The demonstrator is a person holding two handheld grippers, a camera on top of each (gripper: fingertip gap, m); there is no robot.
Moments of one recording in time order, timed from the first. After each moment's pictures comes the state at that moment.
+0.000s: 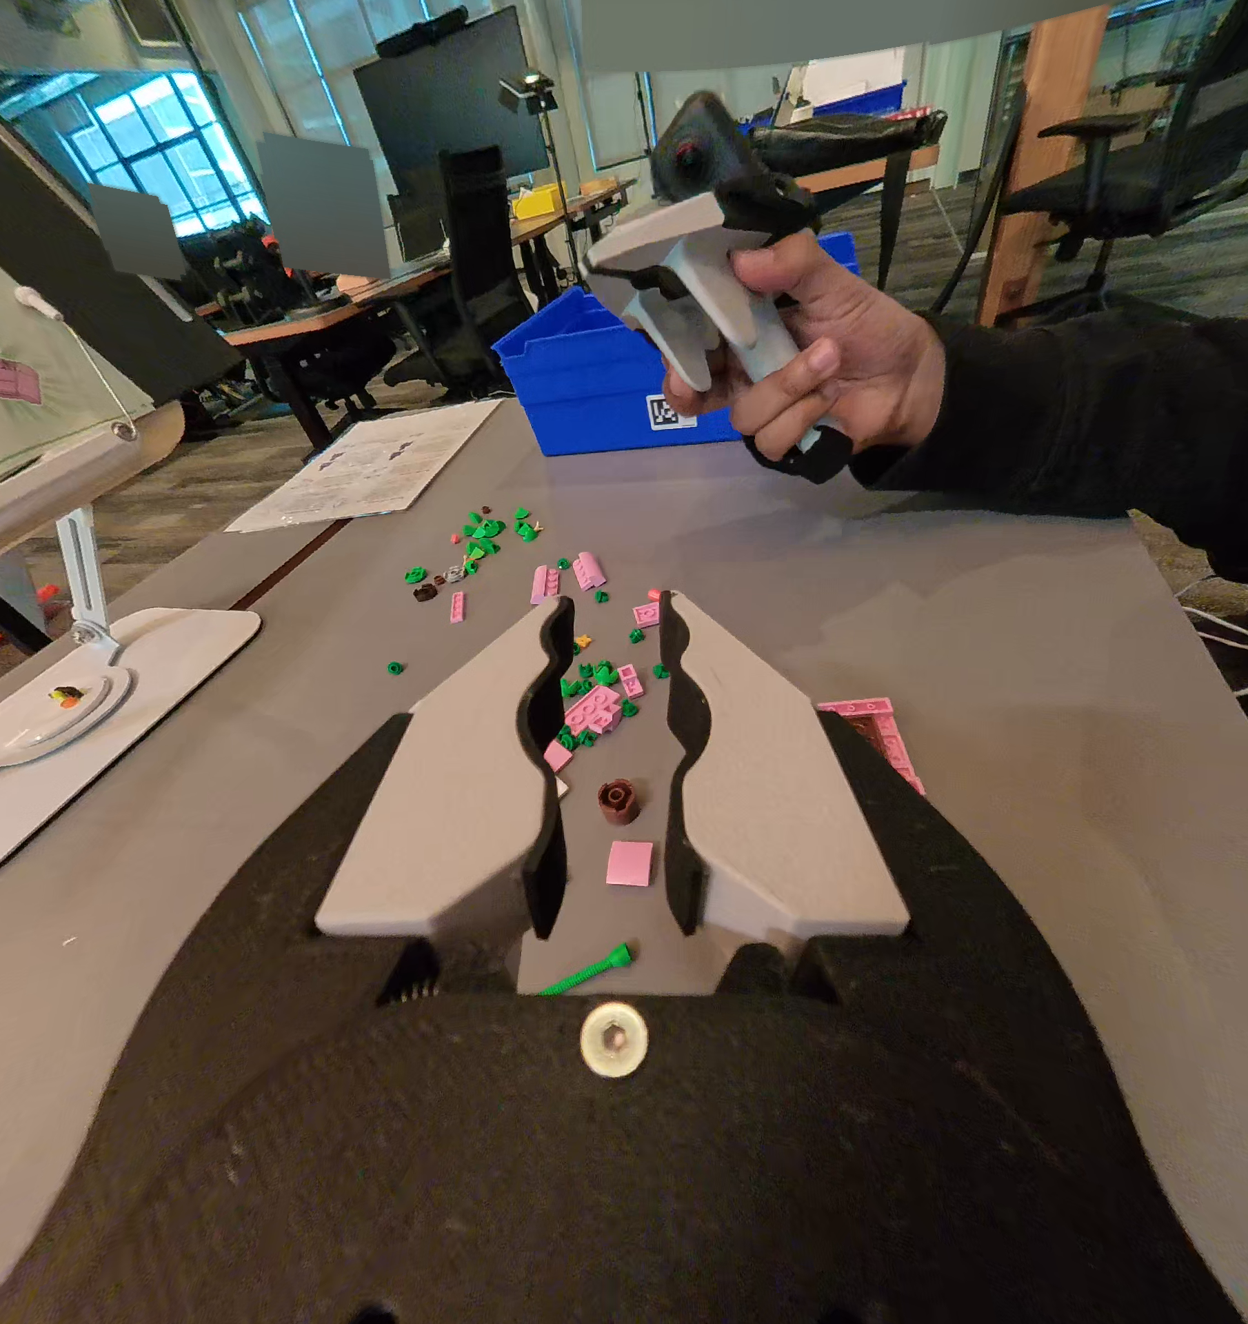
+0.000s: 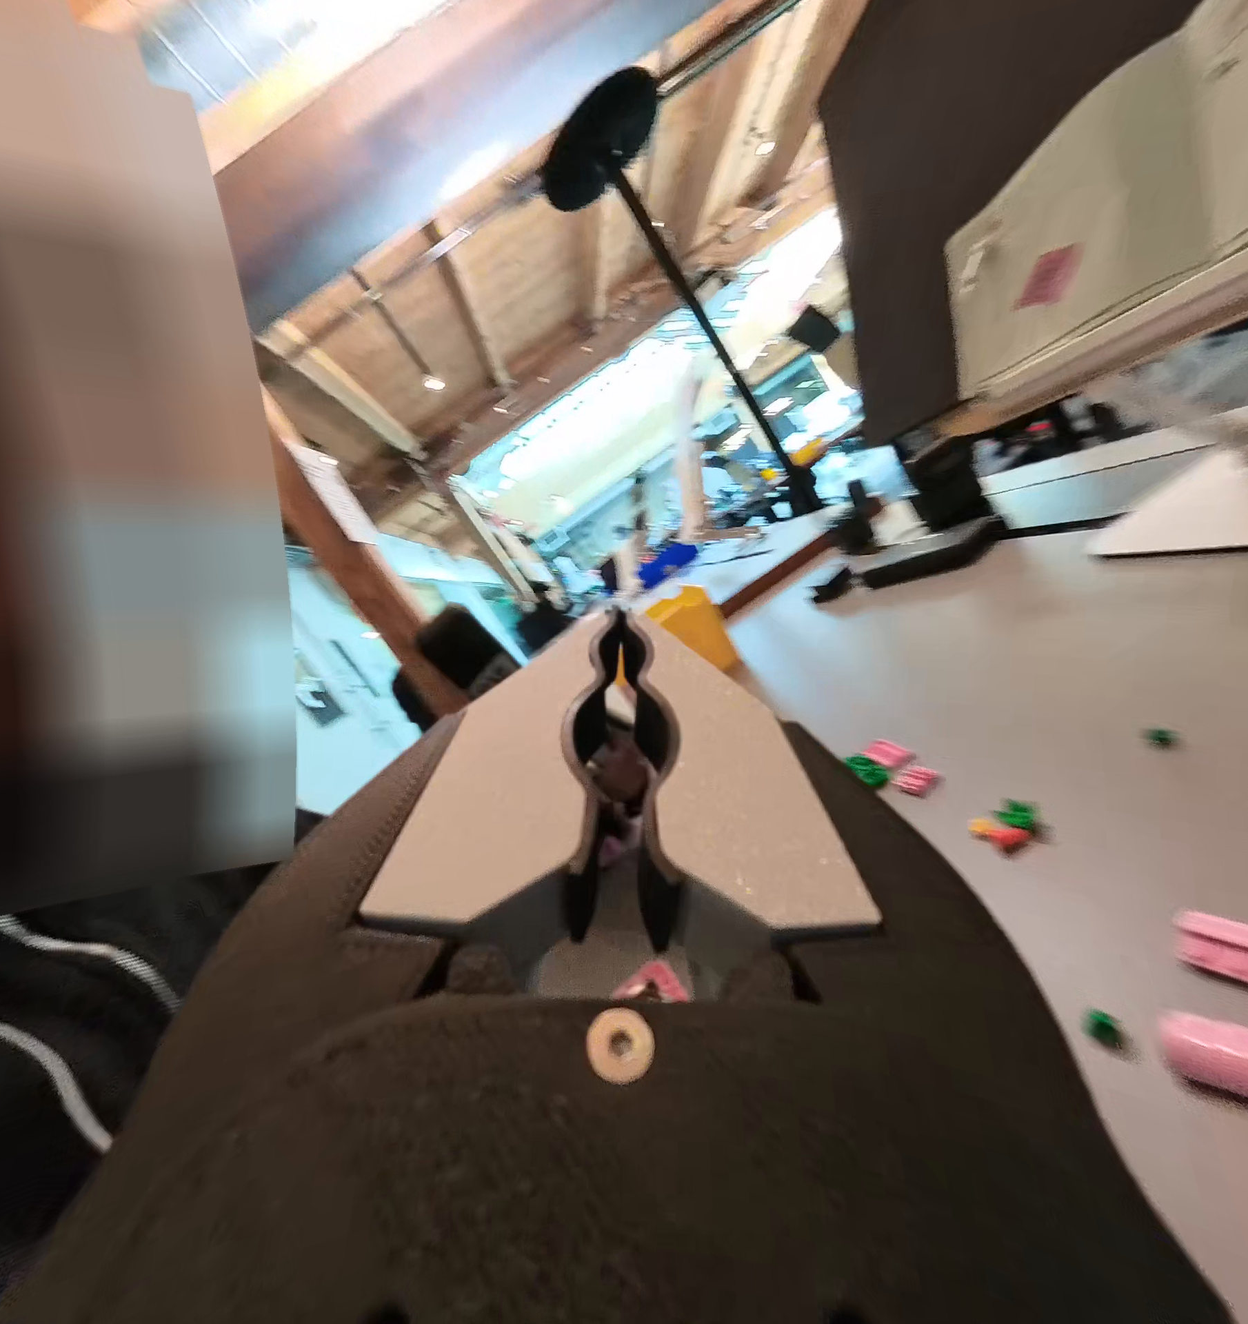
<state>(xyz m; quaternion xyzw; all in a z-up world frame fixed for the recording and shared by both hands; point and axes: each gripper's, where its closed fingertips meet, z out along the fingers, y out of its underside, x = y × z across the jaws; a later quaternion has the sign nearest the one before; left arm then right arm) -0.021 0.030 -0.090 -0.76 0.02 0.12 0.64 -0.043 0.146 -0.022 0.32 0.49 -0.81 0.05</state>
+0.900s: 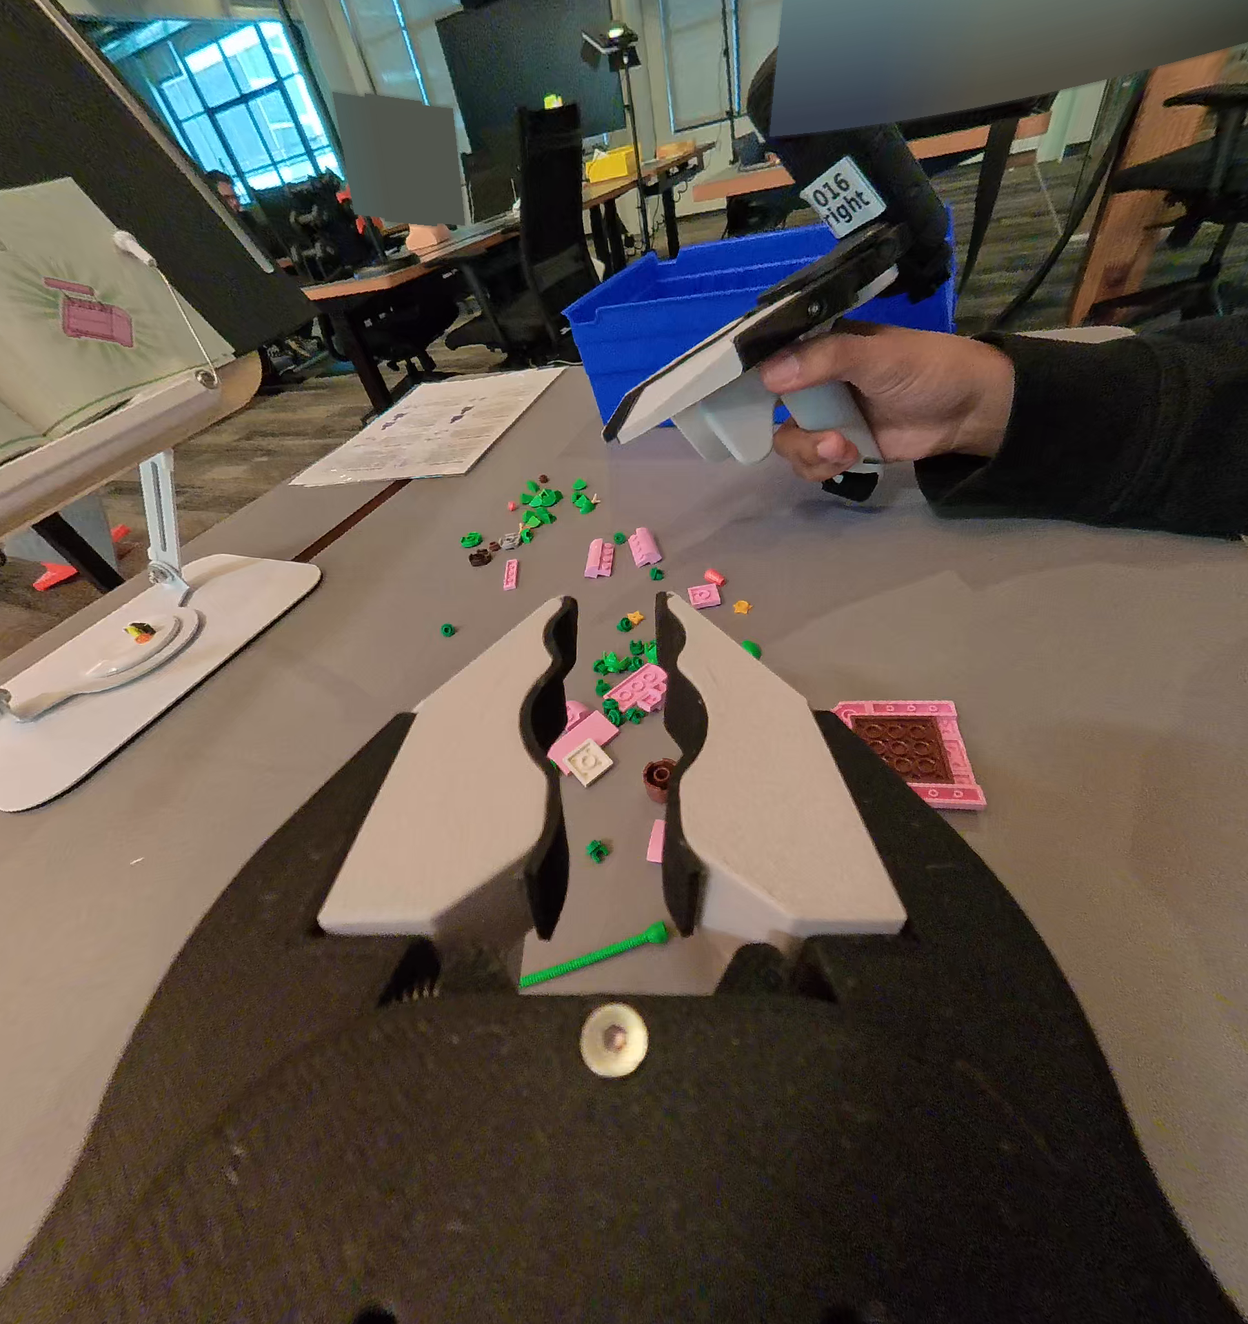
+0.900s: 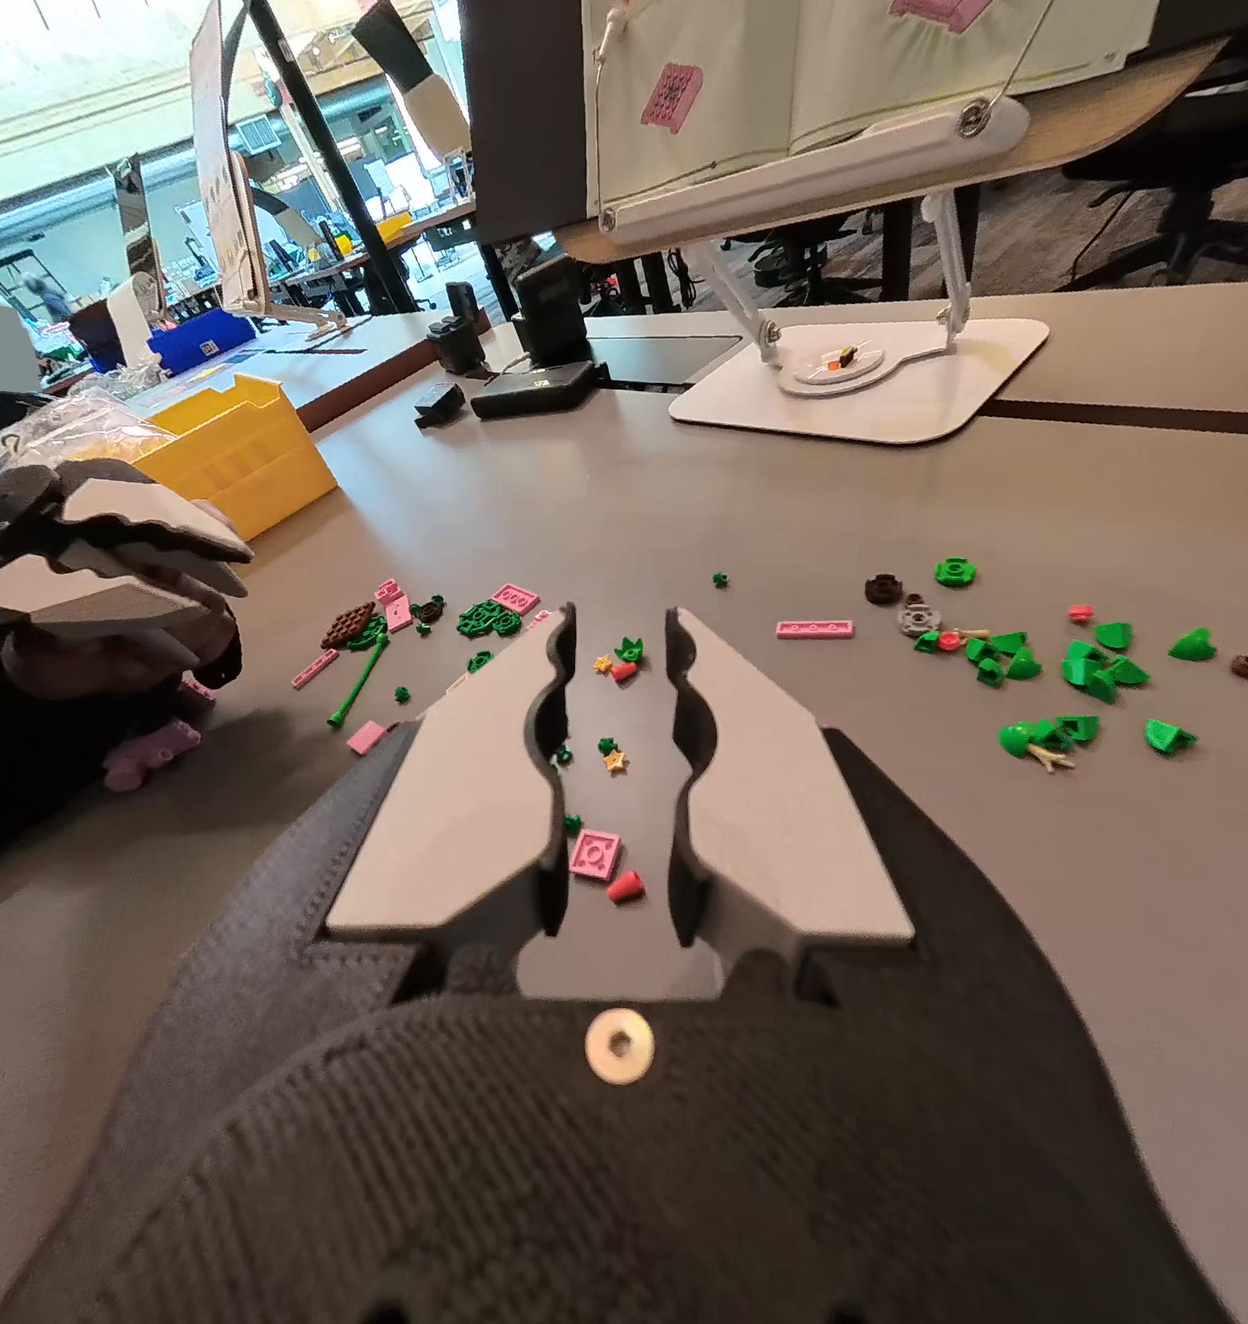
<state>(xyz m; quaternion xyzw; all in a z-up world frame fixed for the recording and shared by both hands) -0.042 0.024 -0.093 -0.77 -0.03 0.15 0.63 -0.093 0.167 -0.106 0.44 0.64 -0.61 -0.18</state>
